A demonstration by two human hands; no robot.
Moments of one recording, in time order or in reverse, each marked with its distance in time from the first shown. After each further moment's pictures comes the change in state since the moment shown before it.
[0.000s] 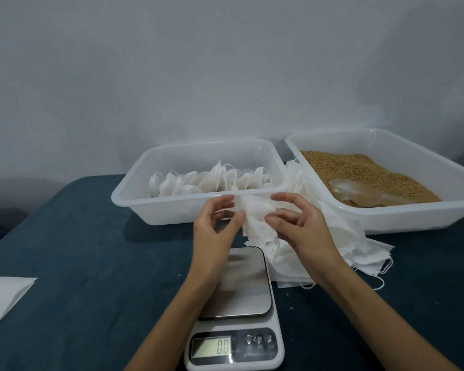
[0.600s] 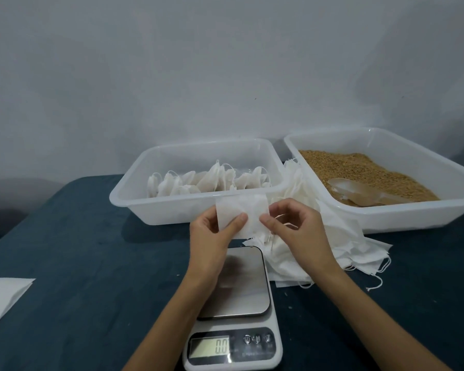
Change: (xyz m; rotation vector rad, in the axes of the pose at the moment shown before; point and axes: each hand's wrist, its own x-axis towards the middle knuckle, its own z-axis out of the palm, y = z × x) left_hand -0.001 -0.002 0.001 -0.169 -0.013 -0.057; right_hand 0.000 0.005 0.000 -0.357 0.123 -0.125
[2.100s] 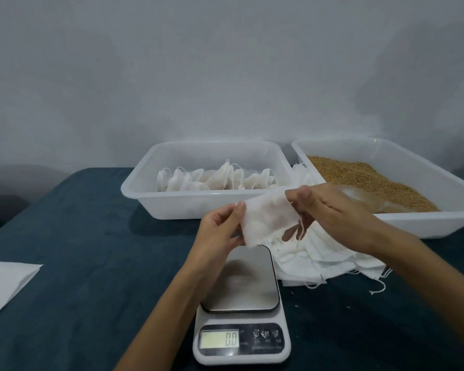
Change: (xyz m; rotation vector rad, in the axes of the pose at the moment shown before) left_hand 0.001 0.011 -0.017 -0.209 -0.199 -0.226; right_hand 0.016 -0.087 -0.028 -0.396 -0.578 -0.142
